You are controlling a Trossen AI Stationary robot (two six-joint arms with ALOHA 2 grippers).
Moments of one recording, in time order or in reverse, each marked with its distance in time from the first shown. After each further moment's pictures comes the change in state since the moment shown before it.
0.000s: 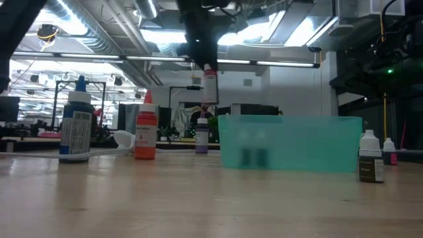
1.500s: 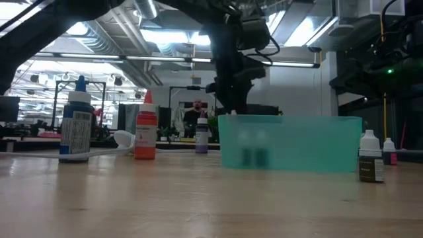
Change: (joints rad) left arm -0.070 0.354 0.151 0.080 -0.030 0.079; right arm 0.000 0.000 0.000 0.000 0.000 0.000
